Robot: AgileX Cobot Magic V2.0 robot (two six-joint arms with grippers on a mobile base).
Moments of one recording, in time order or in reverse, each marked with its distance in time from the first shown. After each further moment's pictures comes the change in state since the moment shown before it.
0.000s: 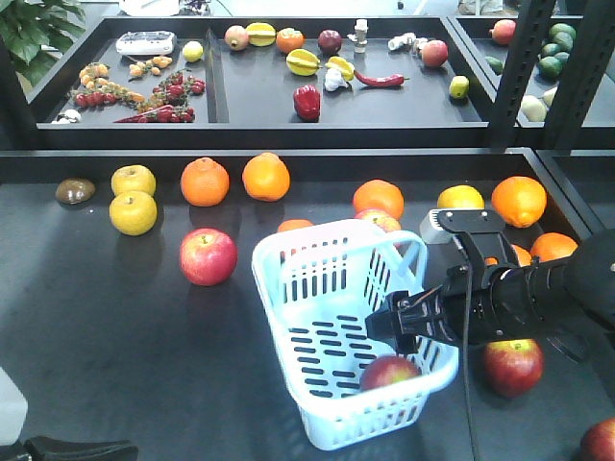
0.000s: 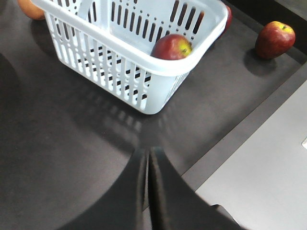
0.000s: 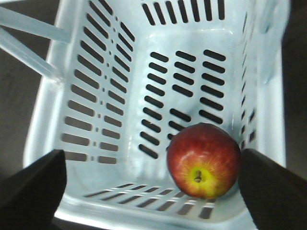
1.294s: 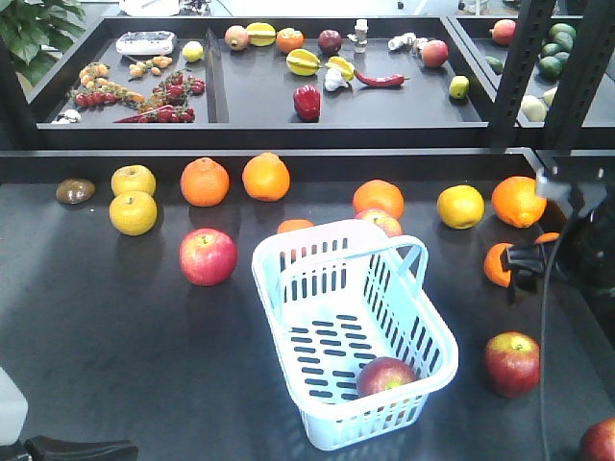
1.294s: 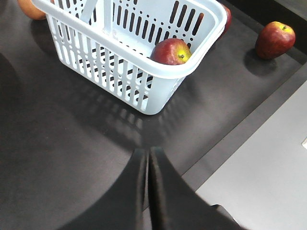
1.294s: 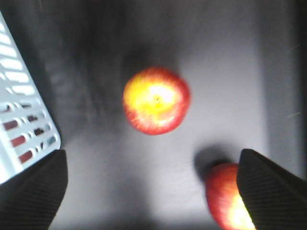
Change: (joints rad) left arm 0.000 0.000 0.000 0.000 0.000 0.000; right arm -0.301 0.201 -0.381 -0.719 0.477 0.649
